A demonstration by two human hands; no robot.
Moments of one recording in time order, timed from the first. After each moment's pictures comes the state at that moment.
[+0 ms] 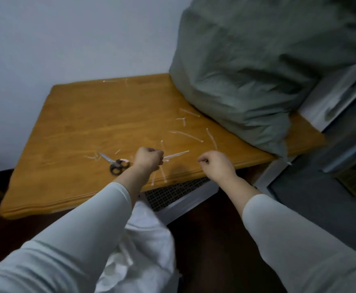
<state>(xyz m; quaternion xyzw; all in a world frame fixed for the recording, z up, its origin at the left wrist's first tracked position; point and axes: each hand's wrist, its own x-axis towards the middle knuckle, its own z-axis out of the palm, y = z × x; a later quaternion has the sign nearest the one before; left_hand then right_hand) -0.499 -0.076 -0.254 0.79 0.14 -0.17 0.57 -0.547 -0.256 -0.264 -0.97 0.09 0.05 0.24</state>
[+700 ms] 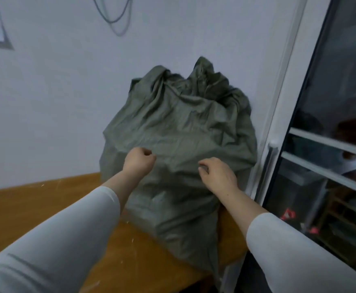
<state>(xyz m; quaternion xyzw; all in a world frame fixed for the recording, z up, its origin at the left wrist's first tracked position) -0.386 -0.362 -0.040 0.86 -0.10 0.05 0.50 -0.467 -0.547 -0.064 -0.96 0.13 -0.20 0.17</state>
